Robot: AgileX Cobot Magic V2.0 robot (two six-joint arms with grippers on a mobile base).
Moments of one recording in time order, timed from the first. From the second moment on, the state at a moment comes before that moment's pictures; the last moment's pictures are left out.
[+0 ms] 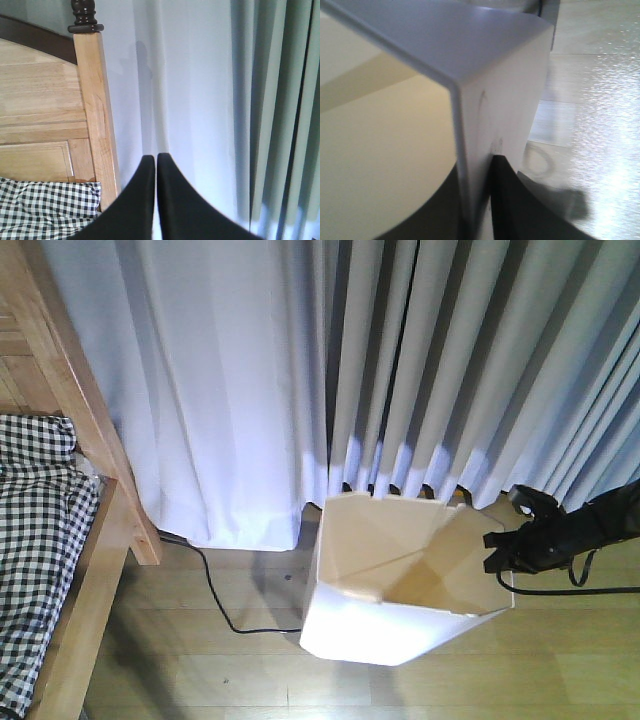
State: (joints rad) left arm 0.01 -0.02 0.03 0.03 0.08 0.00; right arm -0.31 2.69 -1.43 0.96 0.65 -1.16
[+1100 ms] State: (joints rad) left arm 0.01 -0.02 0.03 0.03 0.08 0.00; right arm -0.21 3.23 -2.19 0.61 0.72 -0.77
